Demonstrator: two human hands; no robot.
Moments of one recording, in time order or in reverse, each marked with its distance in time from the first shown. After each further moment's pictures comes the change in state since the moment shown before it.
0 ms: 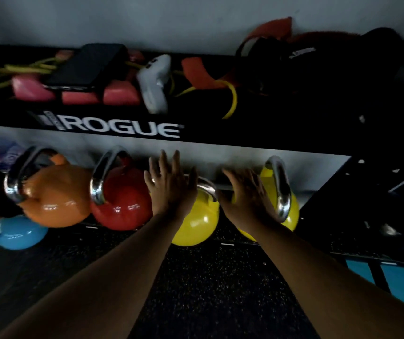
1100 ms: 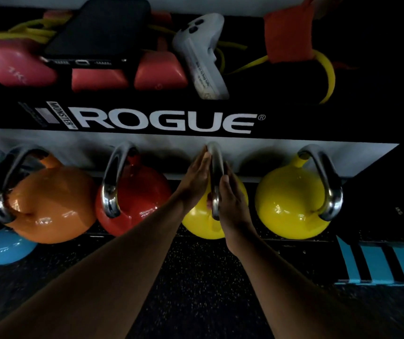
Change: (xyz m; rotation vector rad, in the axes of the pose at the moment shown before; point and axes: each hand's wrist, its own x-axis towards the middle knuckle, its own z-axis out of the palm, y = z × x) left_hand 0.062 -0.050 0.028 -1.001 -0.604 -0.052; right_hand 0.027 -0.102 0.101 1.221 0.074 0.592
